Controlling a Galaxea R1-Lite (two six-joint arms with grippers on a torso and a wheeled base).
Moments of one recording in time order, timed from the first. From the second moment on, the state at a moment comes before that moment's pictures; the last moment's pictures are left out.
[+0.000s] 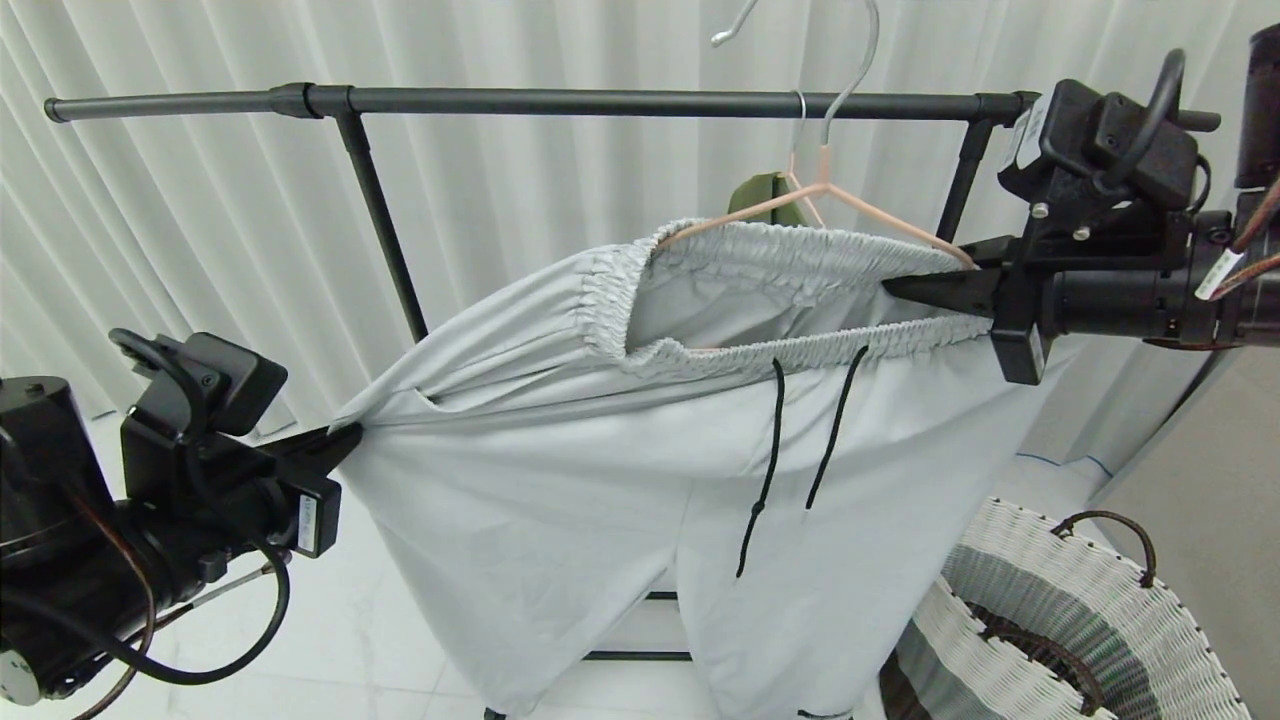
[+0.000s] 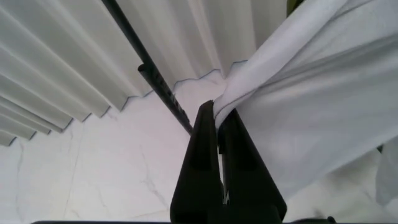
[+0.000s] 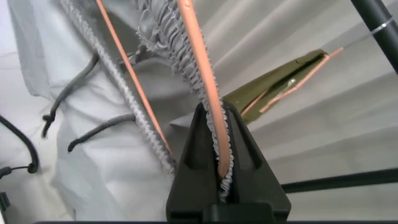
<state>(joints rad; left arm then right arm) -0.14 1.35 -0.41 -0.72 -0.04 0.36 0.56 1.49 -1.30 0.04 0.27 -0.71</state>
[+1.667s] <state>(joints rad) -0.14 1.27 -0.34 -0.77 0.02 0.38 0.57 1.44 -1.30 0.19 -0.09 -0.46</state>
